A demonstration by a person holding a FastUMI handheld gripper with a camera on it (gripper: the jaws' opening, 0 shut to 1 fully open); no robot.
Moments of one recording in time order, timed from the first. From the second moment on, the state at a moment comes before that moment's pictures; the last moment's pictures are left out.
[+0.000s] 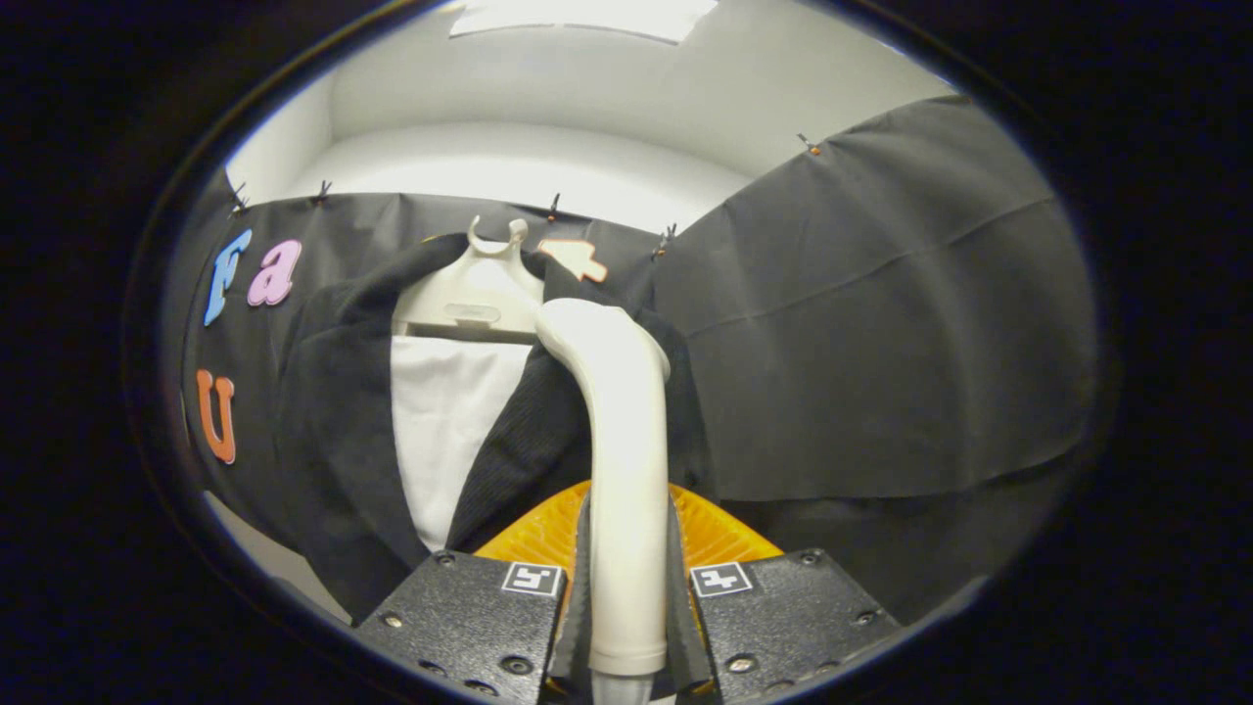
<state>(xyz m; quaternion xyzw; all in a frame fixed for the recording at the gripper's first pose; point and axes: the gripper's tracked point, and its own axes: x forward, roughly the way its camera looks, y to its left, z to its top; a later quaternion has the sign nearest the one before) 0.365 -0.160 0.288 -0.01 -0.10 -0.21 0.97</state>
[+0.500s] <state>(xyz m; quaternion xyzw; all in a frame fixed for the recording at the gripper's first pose) 0.340 -0.144 0.208 -0.02 -0.03 -0.18 0.98</state>
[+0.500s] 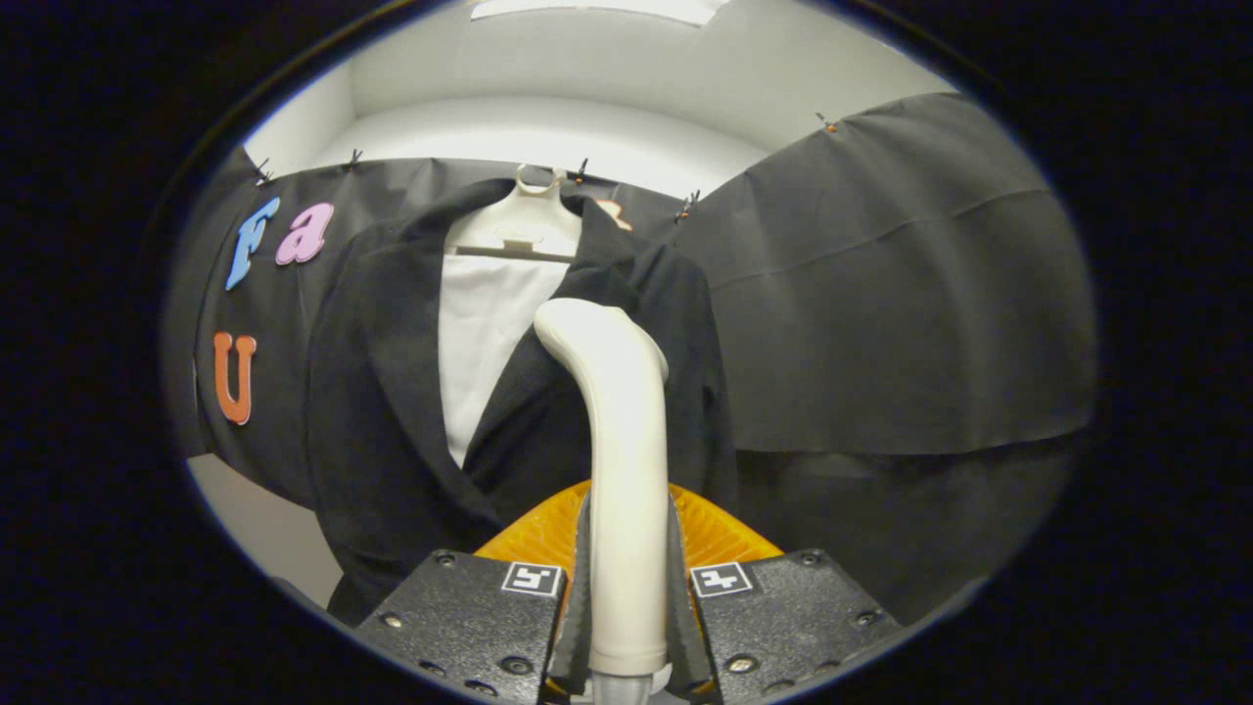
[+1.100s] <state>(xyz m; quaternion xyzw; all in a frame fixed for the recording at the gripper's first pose) 0.327 -0.145 0.156 -0.01 0.01 -0.18 0.98</state>
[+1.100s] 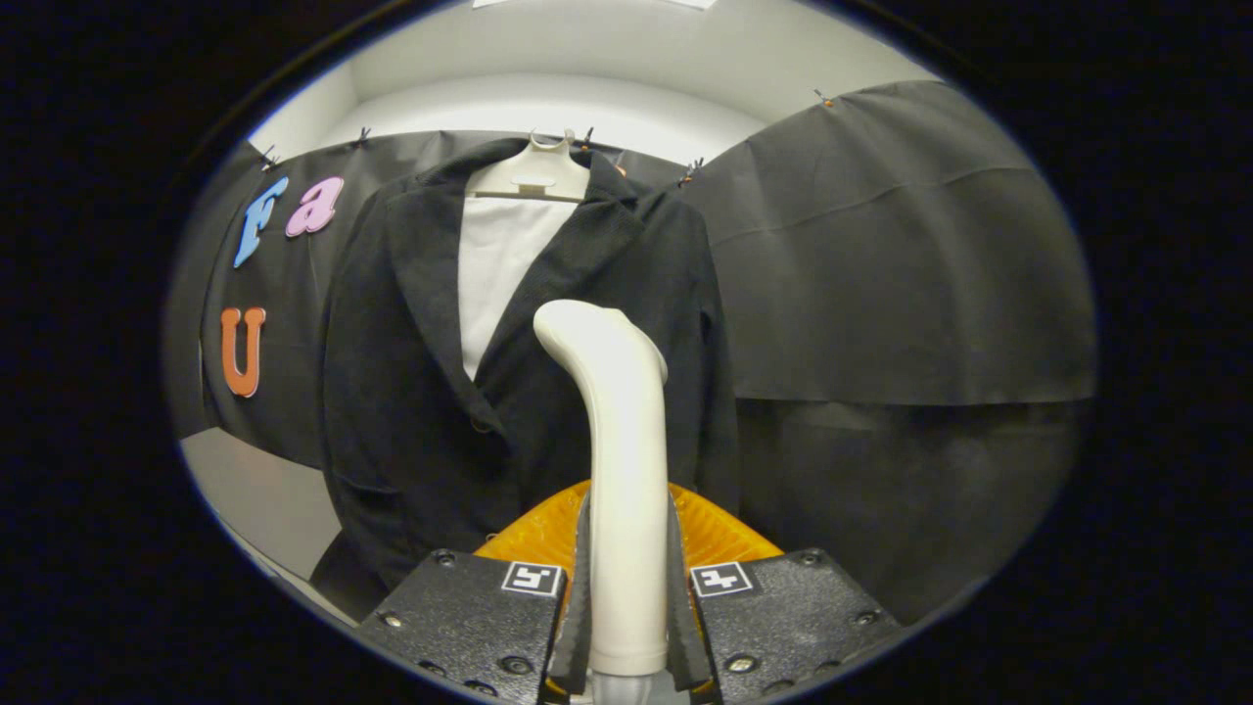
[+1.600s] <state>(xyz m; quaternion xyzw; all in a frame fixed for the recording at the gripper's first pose) 0.301 -0.135 0.098 -0.01 0.06 -0.18 0.98</state>
